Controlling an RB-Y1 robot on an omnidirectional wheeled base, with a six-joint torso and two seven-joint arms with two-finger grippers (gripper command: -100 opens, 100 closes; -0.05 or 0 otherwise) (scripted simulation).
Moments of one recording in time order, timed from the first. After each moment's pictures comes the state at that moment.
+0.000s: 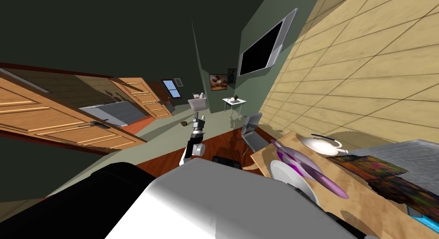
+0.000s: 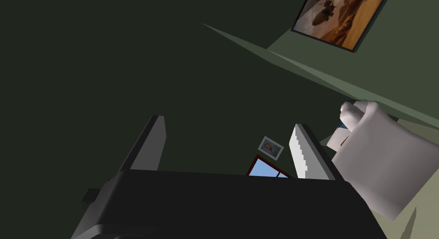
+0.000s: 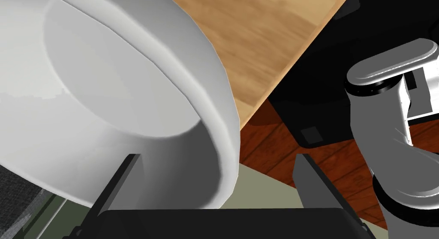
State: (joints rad) left arm 0.45 -0.03 -0.06 -2.26 0.09 -0.35 0.01; right arm 0.56 -1.47 0.77 -1.78 0.75 0.09 0.43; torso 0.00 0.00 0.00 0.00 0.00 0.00
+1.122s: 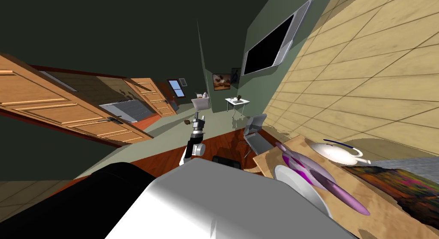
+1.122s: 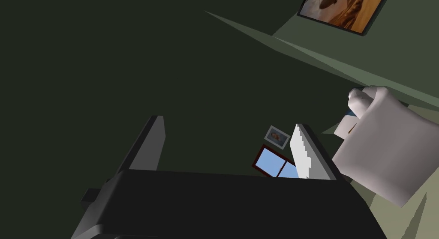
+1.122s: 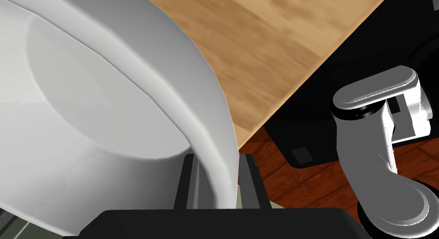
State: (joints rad) left arm 0.45 -0.03 -0.06 -2.26 0.09 -0.35 0.01; right arm 0.54 -1.43 0.85 -1.71 0.76 0.12 0.46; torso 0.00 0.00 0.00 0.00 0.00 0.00
